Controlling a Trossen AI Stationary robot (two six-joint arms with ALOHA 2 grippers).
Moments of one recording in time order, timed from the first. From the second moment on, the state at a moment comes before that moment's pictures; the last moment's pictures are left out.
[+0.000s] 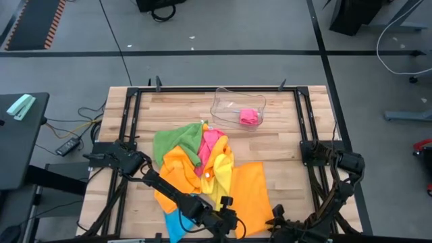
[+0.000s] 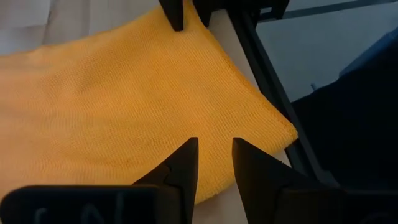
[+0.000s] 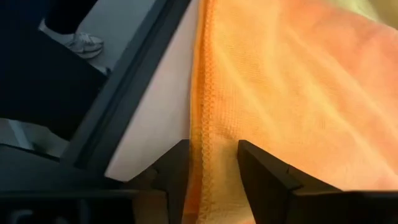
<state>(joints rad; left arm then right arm) -0.61 2.31 1.72 -0.13 -0.31 -0.26 1.17 2.07 1.20 -0.53 0.68 0.67</state>
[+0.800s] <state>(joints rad) -0.63 2.31 1.72 -0.04 -0.38 -0.04 1.18 1.84 1.19 -0.58 0.68 0.69</state>
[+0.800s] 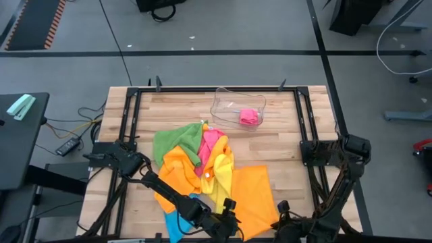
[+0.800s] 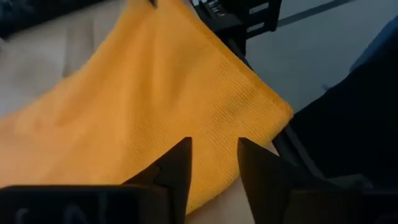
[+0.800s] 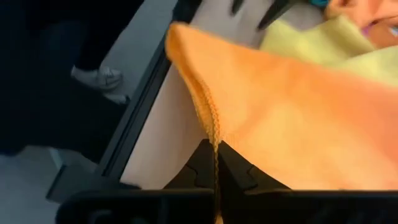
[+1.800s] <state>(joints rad) -0.66 2.31 1.72 0.05 -0.73 -0.04 0.92 1.56 1.19 -0.79 0.65 0.85</state>
